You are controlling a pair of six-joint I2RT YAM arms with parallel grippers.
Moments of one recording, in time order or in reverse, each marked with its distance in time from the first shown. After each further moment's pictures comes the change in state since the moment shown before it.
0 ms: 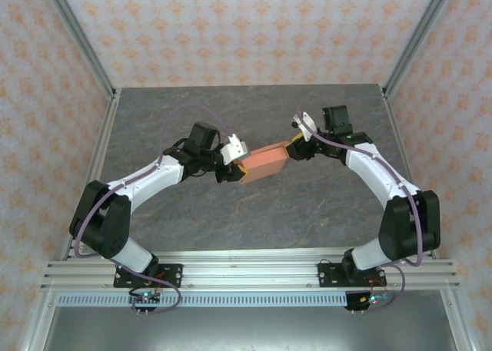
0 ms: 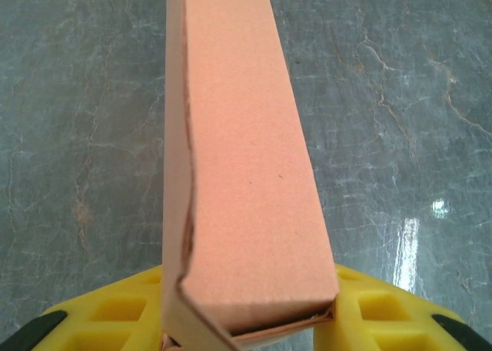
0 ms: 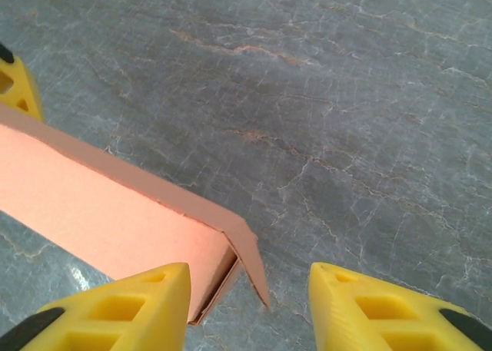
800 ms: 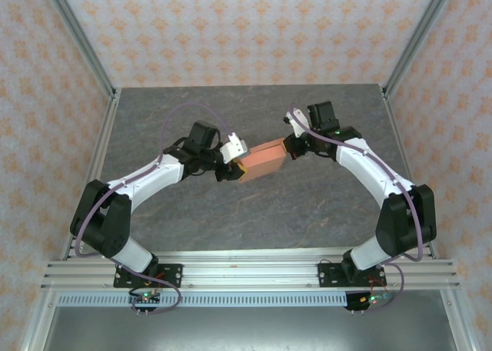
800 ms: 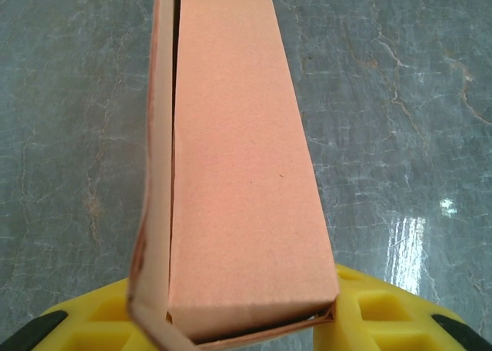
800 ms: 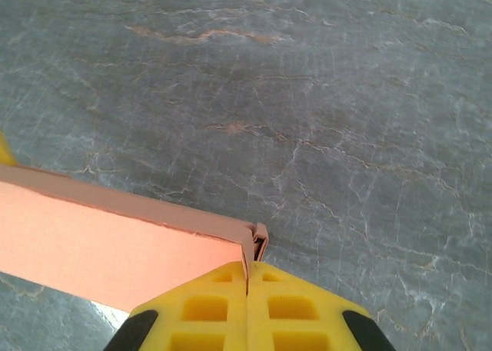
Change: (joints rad) left arm 0.003 0.011 0.015 -0.011 -0.028 -0.004; right arm 0.115 0.042 0.101 -0.082 0.229 0.252
